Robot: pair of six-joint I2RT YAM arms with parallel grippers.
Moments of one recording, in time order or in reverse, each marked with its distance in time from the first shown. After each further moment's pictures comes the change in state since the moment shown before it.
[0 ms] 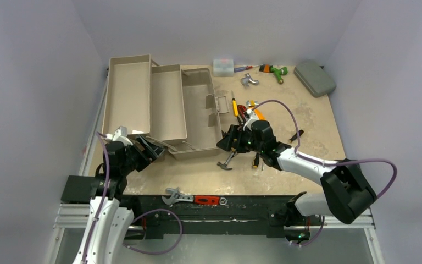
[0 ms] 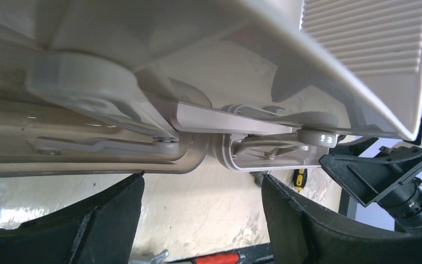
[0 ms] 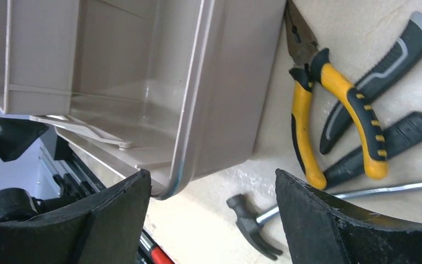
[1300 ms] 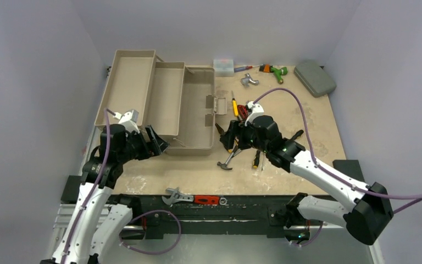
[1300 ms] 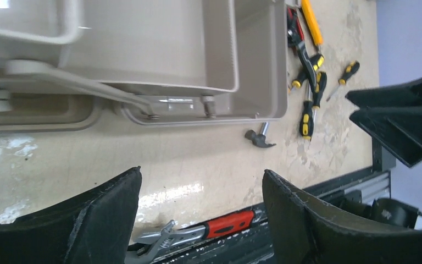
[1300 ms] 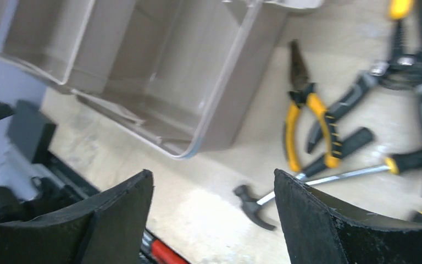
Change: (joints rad) left arm -0.089 0.209 0.315 -0.122 0.014 0.264; right arm 0.119 -0.170 0.210 -0.340 0.184 -0.100
